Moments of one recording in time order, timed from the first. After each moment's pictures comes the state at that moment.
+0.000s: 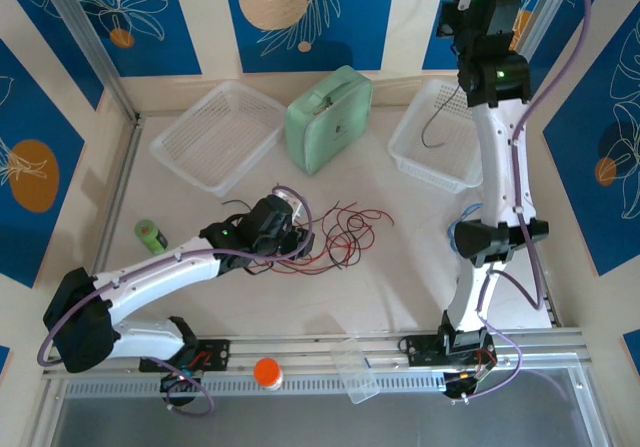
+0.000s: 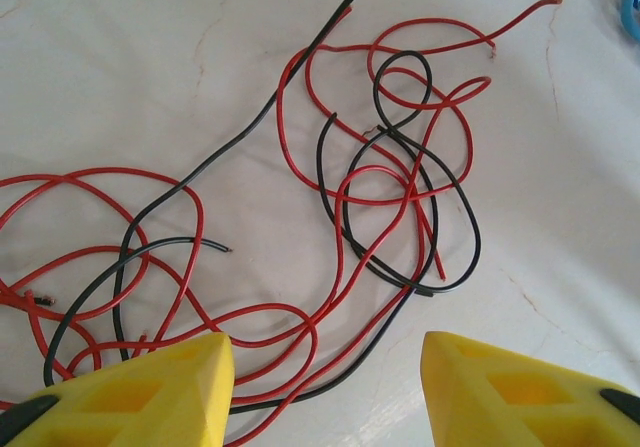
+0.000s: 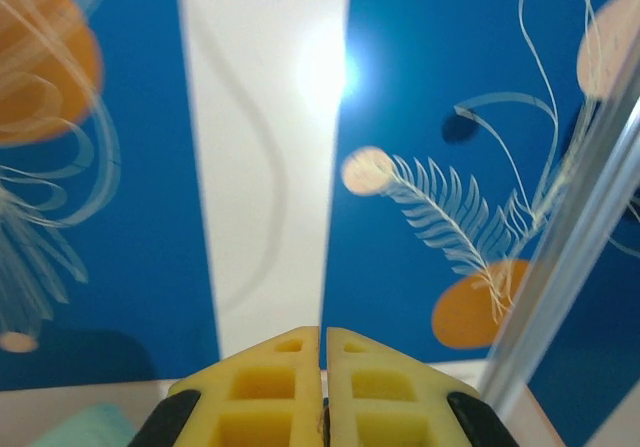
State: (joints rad) left arm -0.88 1.26 0.87 -0.42 -0.06 -0.44; right arm 0.13 1.94 2.59 -0.75 0.30 -0.04
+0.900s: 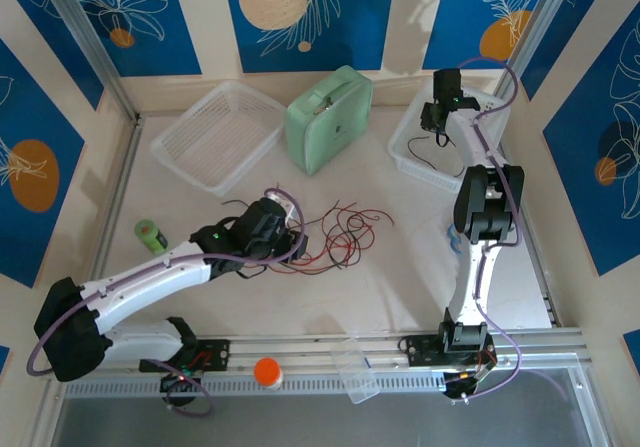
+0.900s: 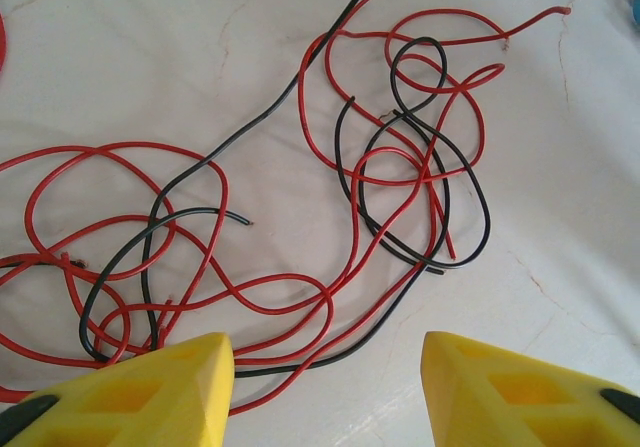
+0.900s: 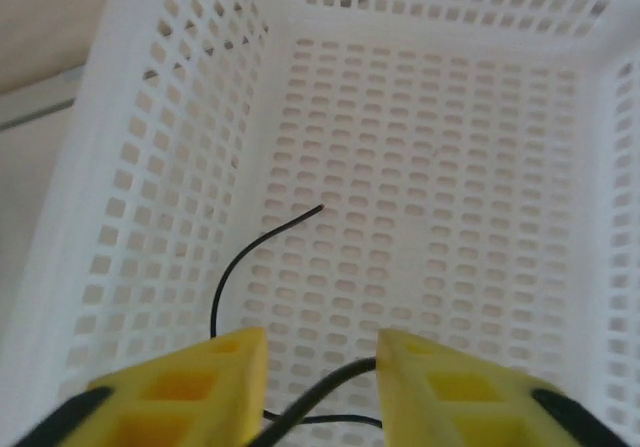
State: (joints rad) left arm -0.88 1.20 0.86 -0.48 -0.07 -0.46; right arm 0.00 2.17 1.98 -0.73 0.18 0.31
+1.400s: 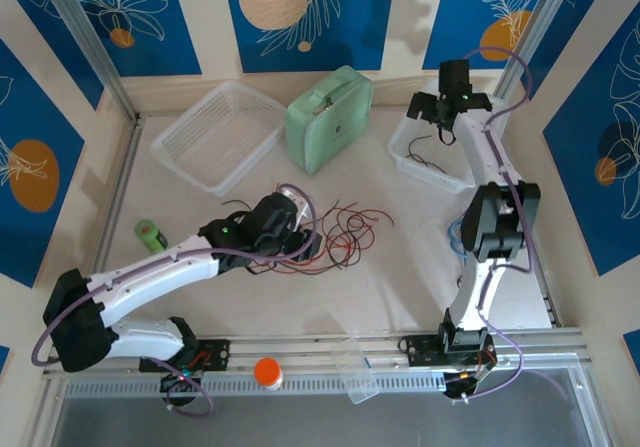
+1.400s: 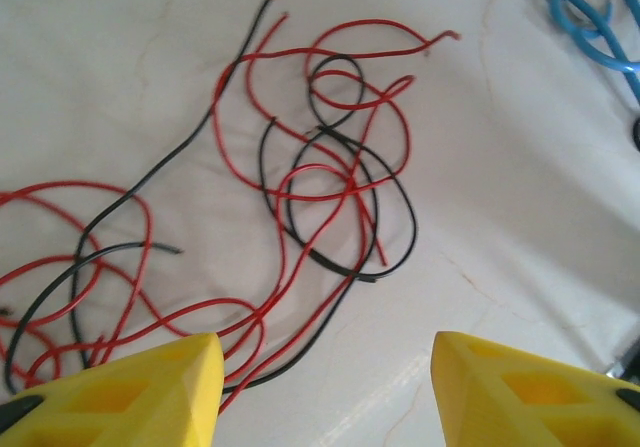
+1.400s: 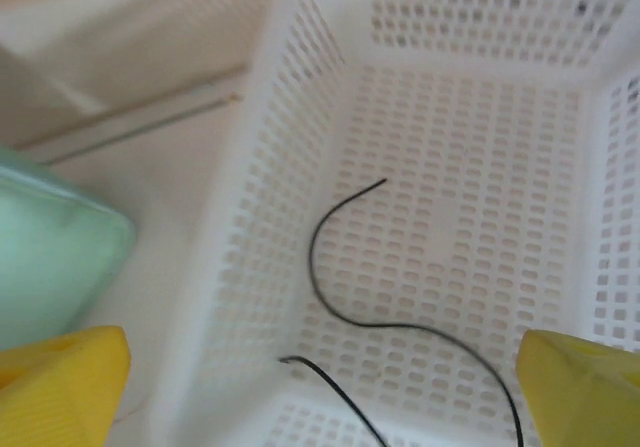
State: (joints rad) left arm -0.94 1.28 0.97 -0.49 -0.03 -0.43; right arm 0.05 1.89 1.87 -0.76 0.12 0.31
